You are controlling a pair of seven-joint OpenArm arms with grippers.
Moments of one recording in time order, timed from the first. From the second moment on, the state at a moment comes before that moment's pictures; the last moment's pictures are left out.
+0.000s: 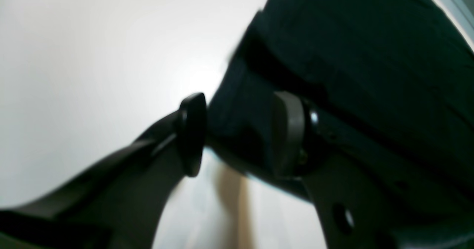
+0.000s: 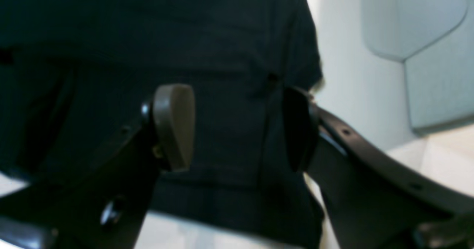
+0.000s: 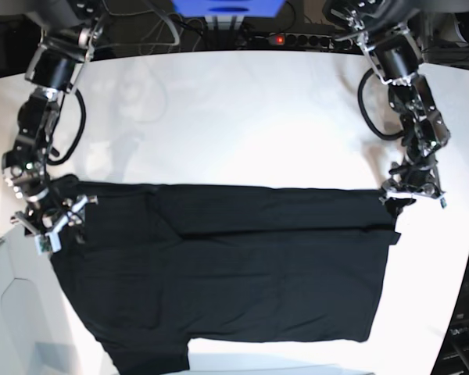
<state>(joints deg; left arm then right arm) -5.2 -13.4 -30.9 71.2 -28.9 -12.3 32.3 6.8 11.8 22.6 84.7 -0.6 34.1 -30.4</state>
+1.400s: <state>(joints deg) -5.8 -13.7 -30.6 61.8 -29.9 -12.9 24.5 3.5 16.3 32.5 69.4 0.1 34.0 -29.2</state>
